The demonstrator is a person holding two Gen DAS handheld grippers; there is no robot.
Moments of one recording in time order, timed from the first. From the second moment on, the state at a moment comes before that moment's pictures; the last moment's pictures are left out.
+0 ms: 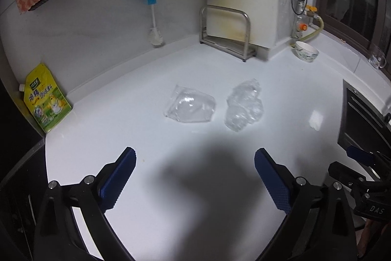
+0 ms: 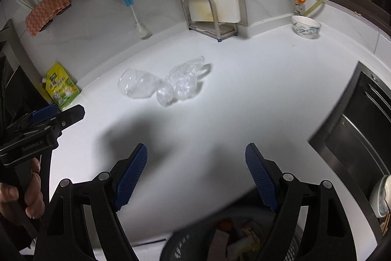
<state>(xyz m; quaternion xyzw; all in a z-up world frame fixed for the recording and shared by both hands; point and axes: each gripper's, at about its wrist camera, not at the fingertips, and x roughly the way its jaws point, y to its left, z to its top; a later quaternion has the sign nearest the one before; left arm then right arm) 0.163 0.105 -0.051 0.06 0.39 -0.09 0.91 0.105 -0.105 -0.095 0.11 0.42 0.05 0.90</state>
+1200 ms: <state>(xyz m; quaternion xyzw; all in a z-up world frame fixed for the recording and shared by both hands) 0.310 0.152 -0.105 0.06 0.41 -0.14 0.90 0.297 -0.037 -0.155 0.08 0.48 -0.03 0.87</state>
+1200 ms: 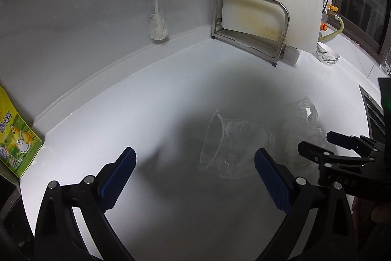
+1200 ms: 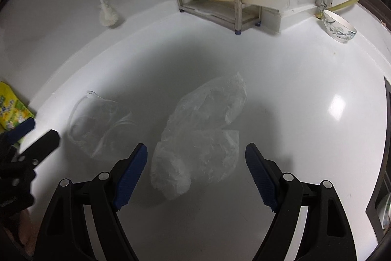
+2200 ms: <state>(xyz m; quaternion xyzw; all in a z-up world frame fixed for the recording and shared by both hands) 0.337 0.150 -0.123 0.06 0.43 -0.16 0.89 0.288 -0.038 -0.166 0.10 0.48 0.00 0.87</state>
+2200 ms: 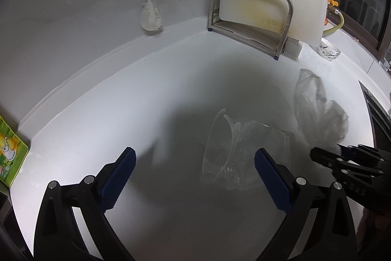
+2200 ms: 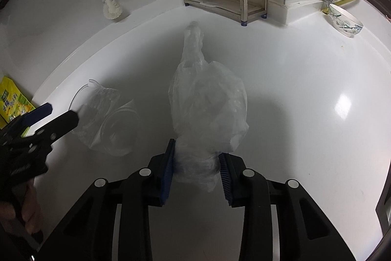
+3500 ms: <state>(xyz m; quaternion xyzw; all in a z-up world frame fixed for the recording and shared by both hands) 0.327 0.132 -0.118 0.03 0.43 -0.20 0.88 0.263 -0.042 -0.157 0.11 0.47 0.01 0.88</state>
